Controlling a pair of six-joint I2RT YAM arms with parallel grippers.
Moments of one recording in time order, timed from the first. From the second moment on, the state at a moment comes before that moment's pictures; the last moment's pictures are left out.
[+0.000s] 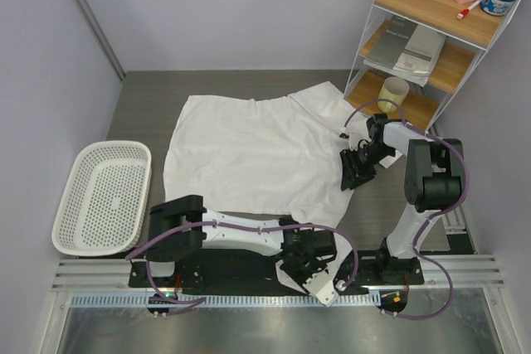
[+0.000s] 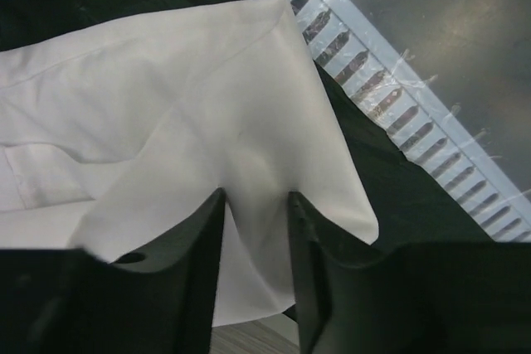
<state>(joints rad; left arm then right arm) -1.49 1.86 1.24 -0.65 0.34 0.86 0.00 1.81 1.09 -0.88 -0.50 -0.34</state>
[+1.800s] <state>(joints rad) -0.90 2.23 1.77 -0.77 0.61 0.77 0.00 1.82 1.24 -0.95 -0.54 -0.29</state>
